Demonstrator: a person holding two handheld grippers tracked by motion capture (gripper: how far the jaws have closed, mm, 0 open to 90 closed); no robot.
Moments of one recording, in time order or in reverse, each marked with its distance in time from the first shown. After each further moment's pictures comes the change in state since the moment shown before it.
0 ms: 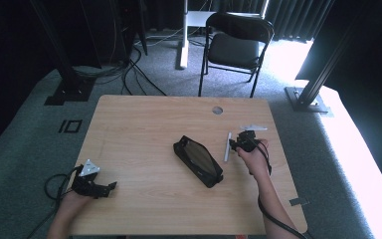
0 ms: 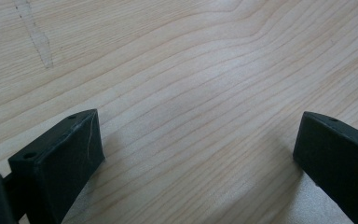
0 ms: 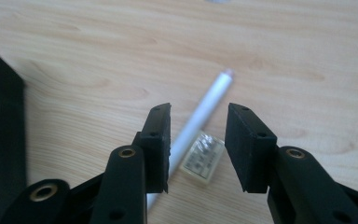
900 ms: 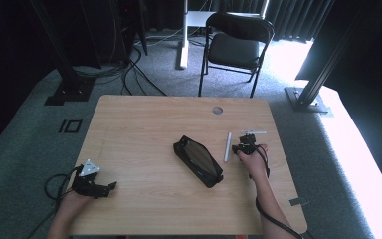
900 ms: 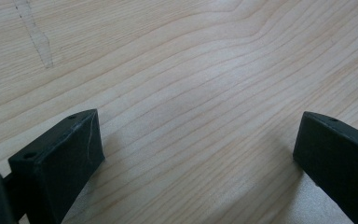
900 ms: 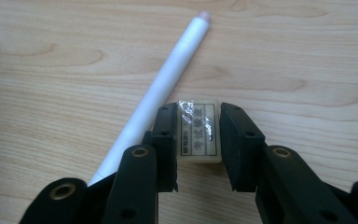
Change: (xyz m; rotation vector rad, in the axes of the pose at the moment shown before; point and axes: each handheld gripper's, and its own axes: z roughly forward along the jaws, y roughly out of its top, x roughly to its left) left arm 0.000 0.000 0.000 0.000 0.000 0.000; right arm -0.015 -0.018 0.022 0.096 -0.041 0.089
